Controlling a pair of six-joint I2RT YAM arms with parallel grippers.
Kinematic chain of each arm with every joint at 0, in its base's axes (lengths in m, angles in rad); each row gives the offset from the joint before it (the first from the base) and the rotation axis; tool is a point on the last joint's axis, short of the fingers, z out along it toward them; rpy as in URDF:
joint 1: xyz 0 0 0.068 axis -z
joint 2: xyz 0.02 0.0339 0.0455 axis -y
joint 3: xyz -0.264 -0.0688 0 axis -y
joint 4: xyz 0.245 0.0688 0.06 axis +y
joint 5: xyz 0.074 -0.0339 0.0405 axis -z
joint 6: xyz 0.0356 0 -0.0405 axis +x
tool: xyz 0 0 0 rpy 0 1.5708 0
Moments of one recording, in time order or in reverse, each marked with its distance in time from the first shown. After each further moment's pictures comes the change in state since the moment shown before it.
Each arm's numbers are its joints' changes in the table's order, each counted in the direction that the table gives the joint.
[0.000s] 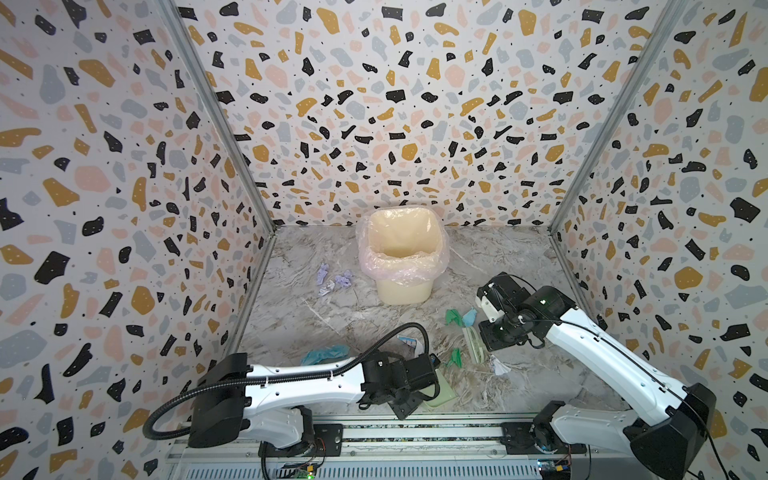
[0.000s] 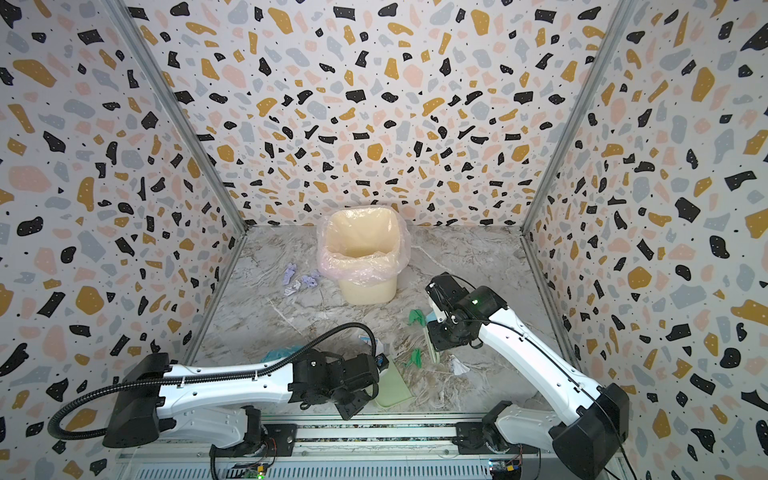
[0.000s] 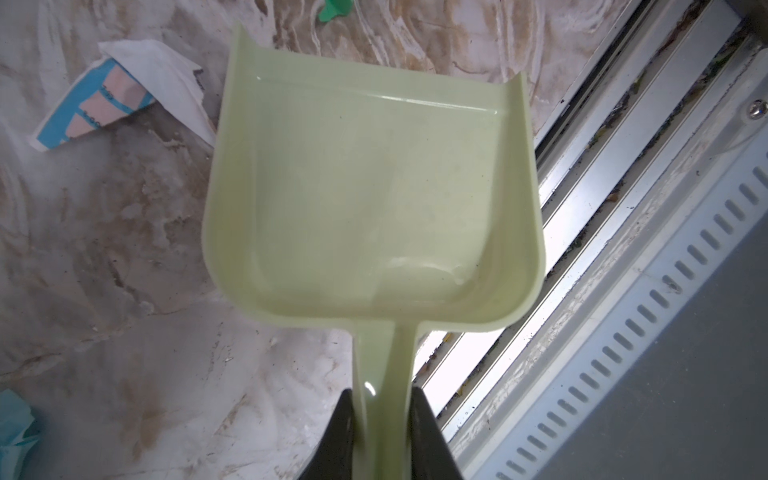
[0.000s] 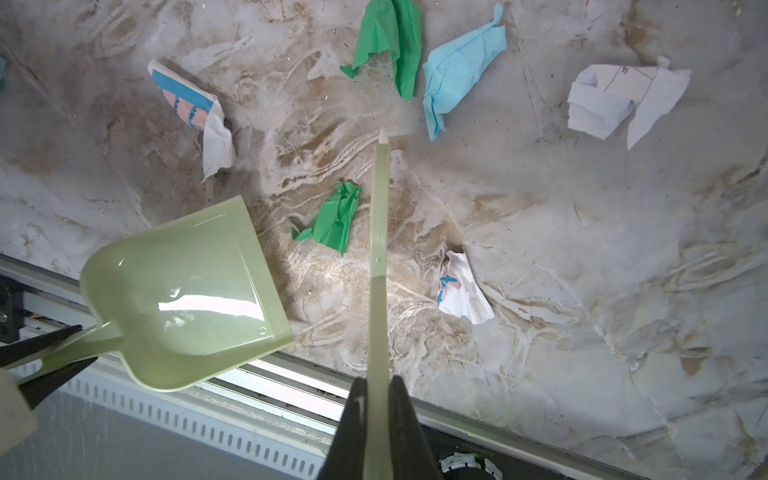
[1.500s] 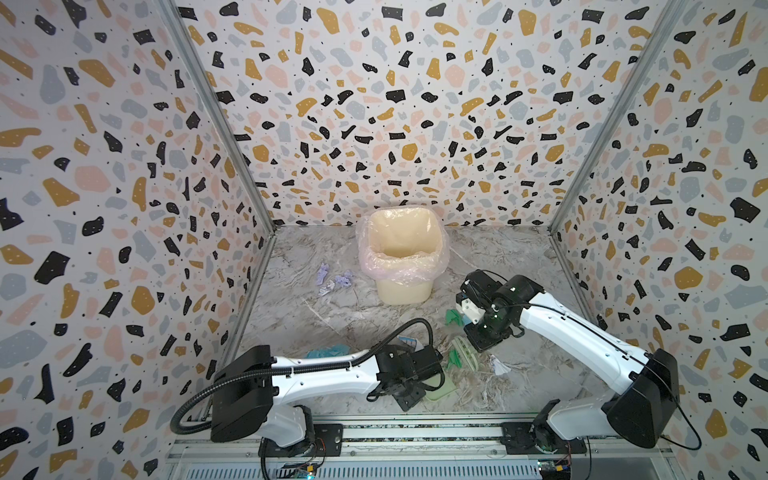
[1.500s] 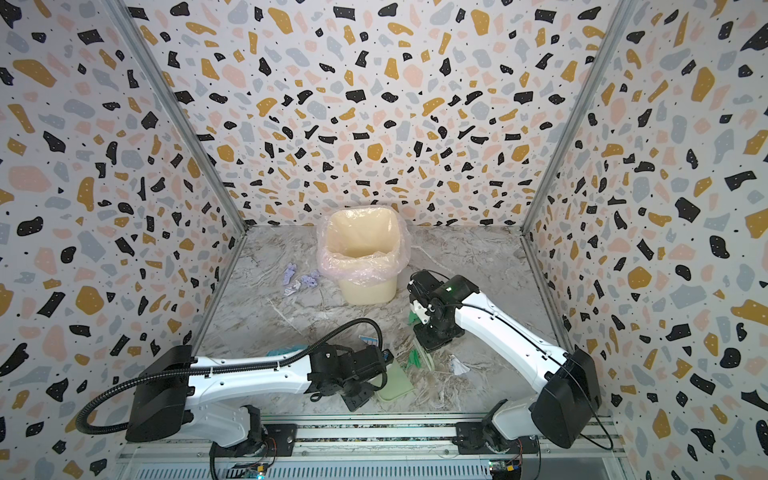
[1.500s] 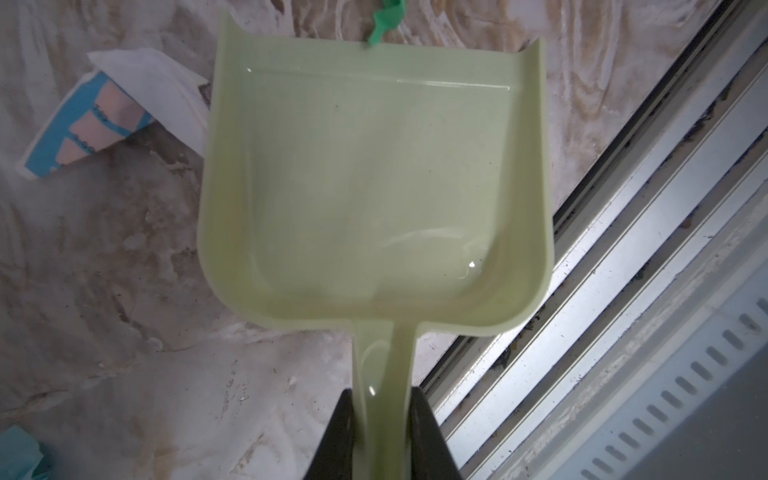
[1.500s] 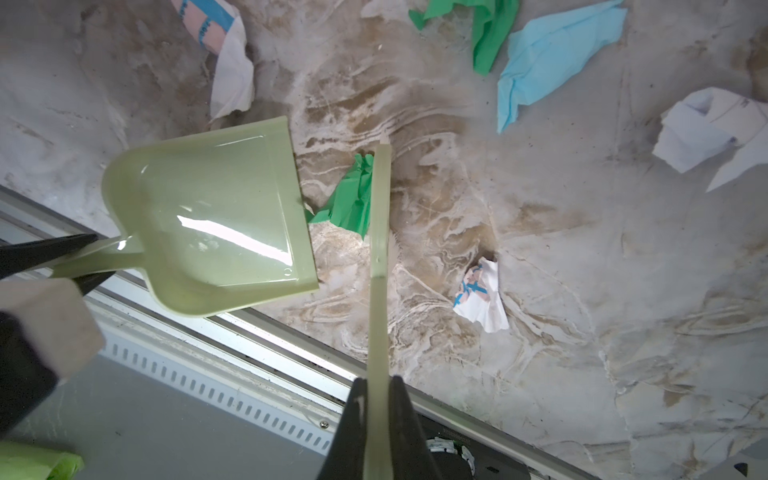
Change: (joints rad) left arm -0.068 -0.105 0.016 -0.046 0.003 0.071; right arm -0.071 -0.183 0.095 0.061 -0.069 -0.131
